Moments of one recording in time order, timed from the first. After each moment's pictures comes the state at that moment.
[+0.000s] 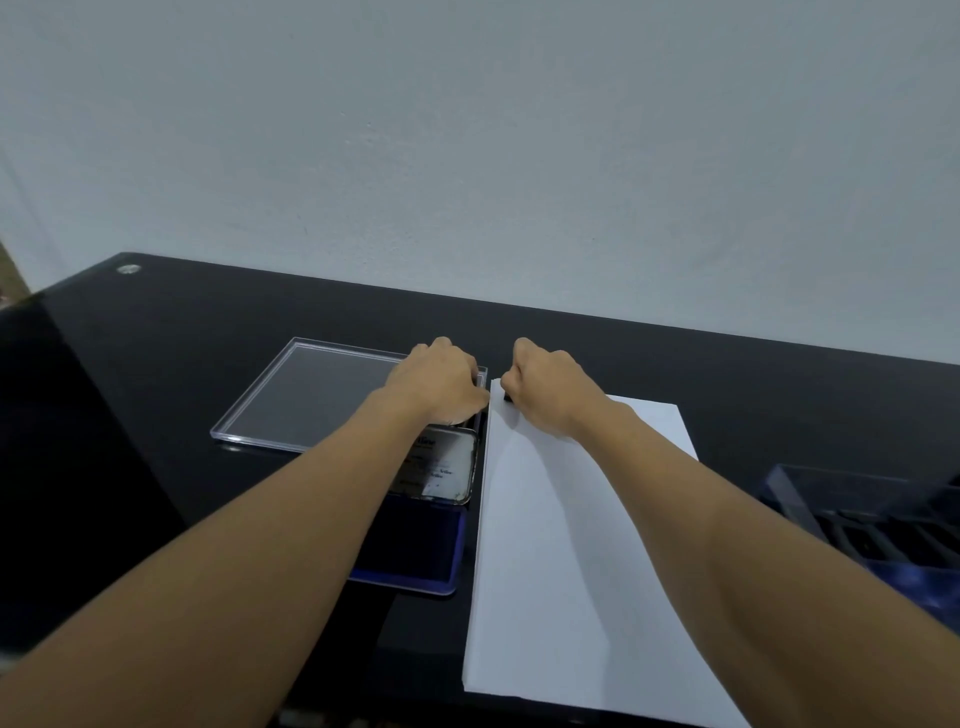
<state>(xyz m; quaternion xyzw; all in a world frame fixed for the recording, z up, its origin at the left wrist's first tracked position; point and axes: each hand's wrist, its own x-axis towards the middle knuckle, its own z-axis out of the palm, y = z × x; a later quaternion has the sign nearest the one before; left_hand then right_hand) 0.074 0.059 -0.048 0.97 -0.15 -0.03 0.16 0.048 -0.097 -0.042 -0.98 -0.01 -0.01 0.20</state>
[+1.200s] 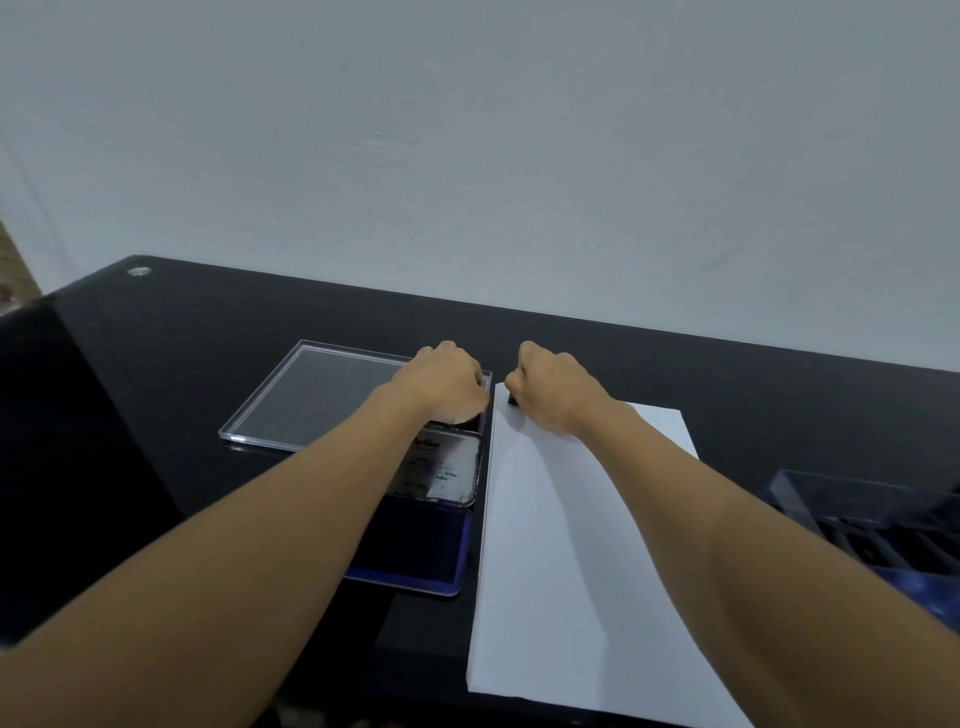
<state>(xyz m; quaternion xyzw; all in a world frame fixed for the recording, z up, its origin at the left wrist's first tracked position) 0.073 0.062 -0.041 0.97 -0.16 -0.07 0.16 0.050 -0.095 -0.039 -0.98 0.00 -0.01 0.18</state>
